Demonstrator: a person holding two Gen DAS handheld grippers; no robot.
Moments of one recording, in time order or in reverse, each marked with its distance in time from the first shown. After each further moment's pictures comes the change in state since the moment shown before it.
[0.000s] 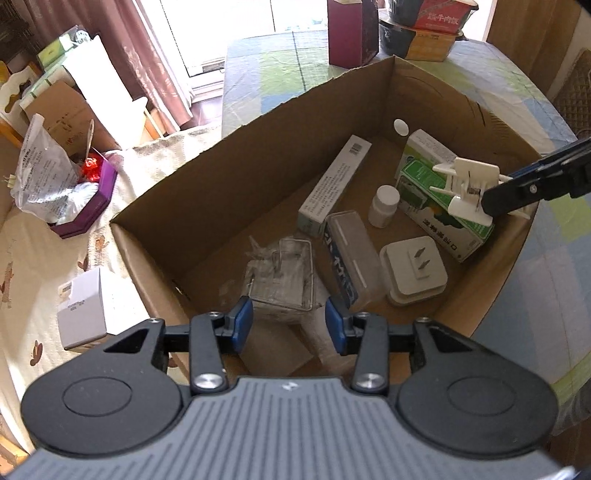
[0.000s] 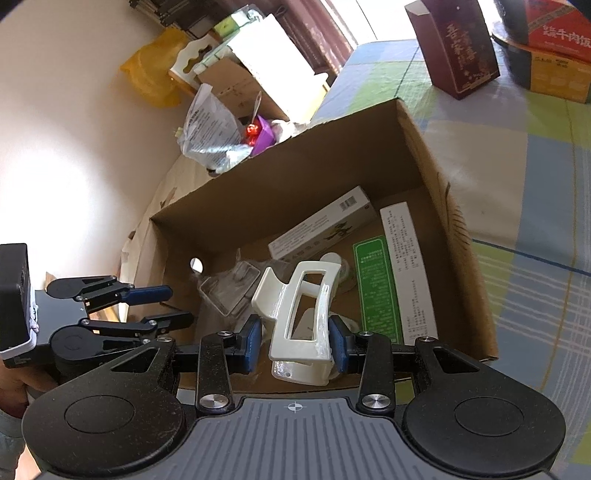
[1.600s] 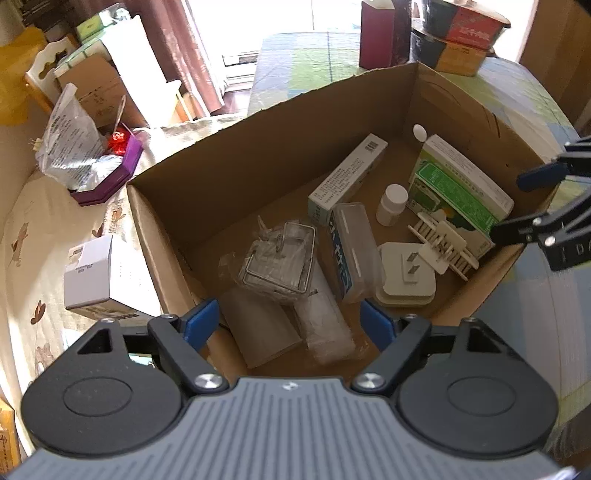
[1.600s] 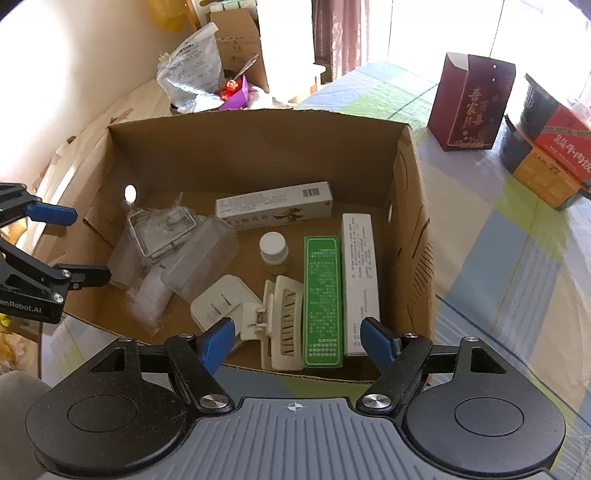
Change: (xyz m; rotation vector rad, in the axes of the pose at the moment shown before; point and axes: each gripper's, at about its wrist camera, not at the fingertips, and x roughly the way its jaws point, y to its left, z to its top) left arm -0.010 -0.011 -0.014 -0.119 -0.002 0.057; right arm 0.019 0.030 -0.017 -0.374 0.055 -0.355
